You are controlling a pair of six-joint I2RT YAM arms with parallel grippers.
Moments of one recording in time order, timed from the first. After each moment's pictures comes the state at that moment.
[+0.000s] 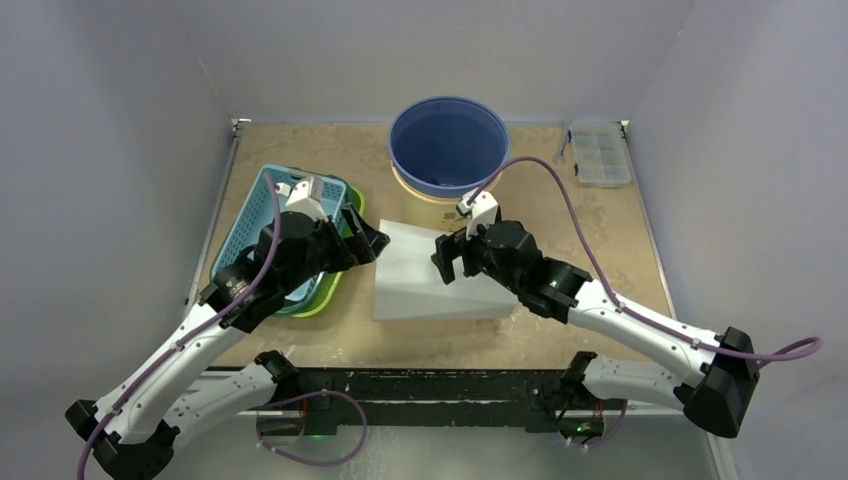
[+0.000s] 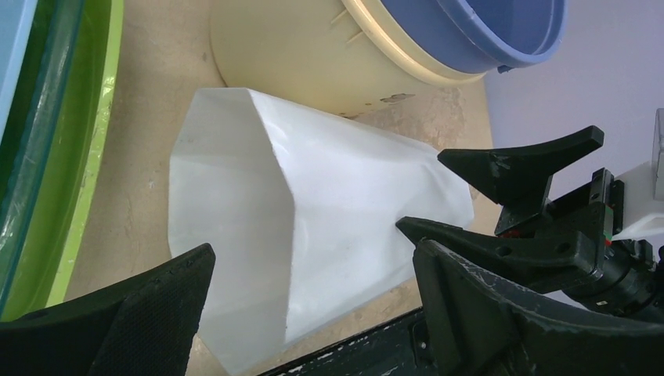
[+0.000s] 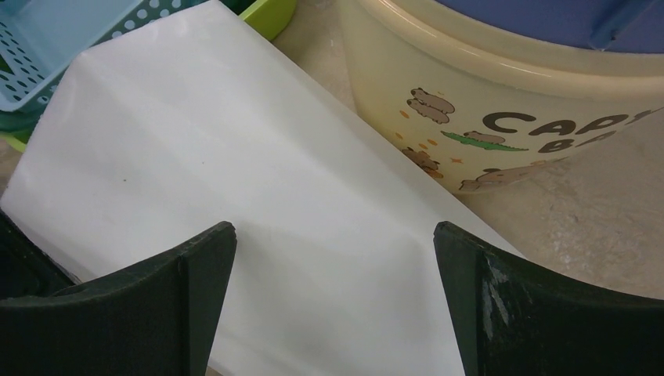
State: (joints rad) left arm -0.69 0.82 0.97 -0.61 -0.15 -0.82; right arm 0.90 1.08 0.85 -0.19 0.21 0.19
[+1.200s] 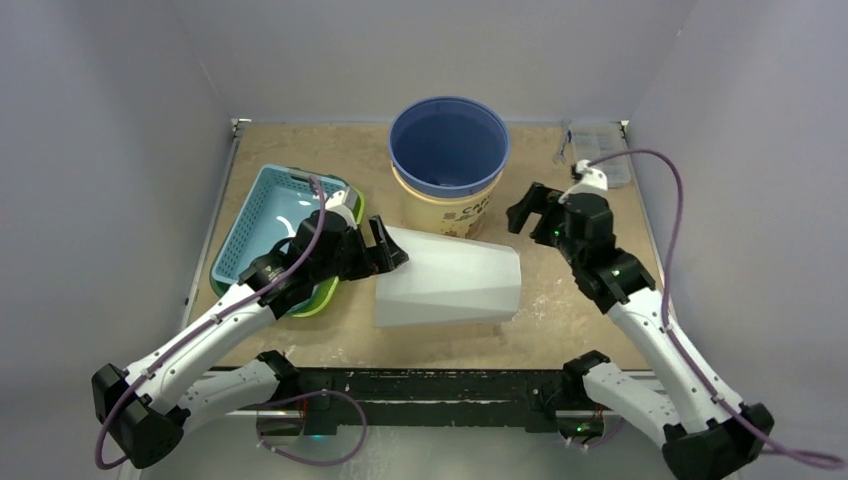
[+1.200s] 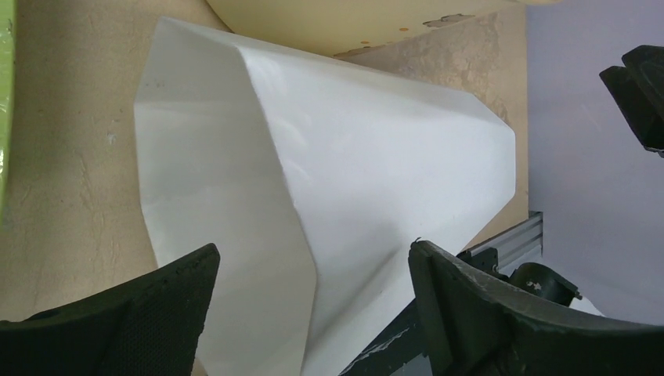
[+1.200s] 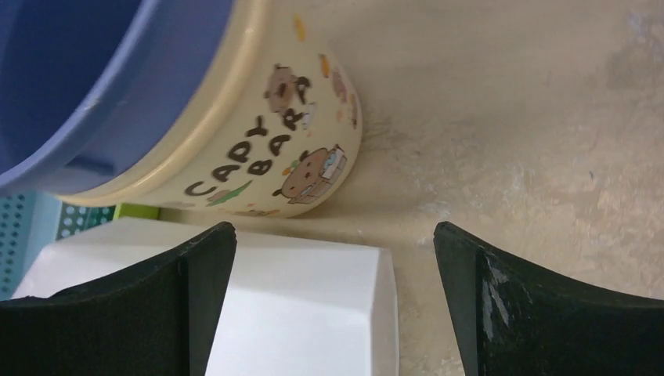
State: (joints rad) left arm -0.69 0.97 0.87 -0.50 0.00 -0.83; right arm 0.49 0.91 0.92 -0.44 0.24 0.51
